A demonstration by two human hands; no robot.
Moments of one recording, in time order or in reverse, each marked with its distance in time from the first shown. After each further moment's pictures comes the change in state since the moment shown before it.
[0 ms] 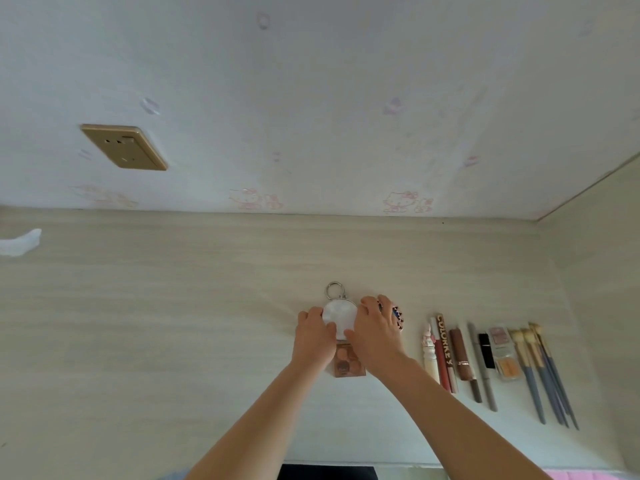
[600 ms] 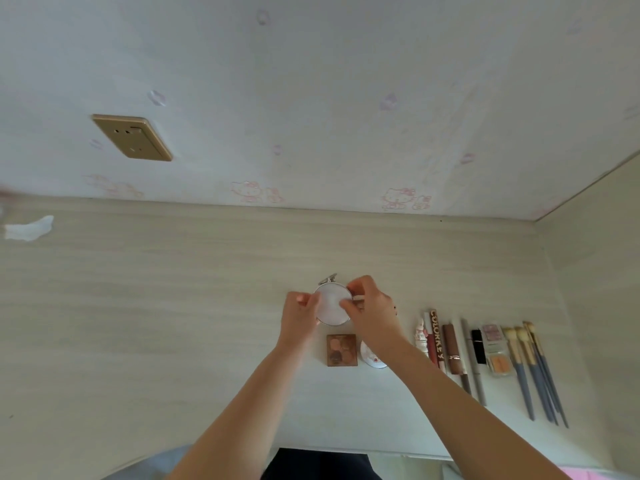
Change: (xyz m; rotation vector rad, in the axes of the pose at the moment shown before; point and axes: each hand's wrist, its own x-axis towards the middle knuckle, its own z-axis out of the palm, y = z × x) left_hand -0.022 0.018 -0.023 -0.672 0.103 -0.078; right_hand -0.012 -0.001 -0.041 0.691 0.080 0.025
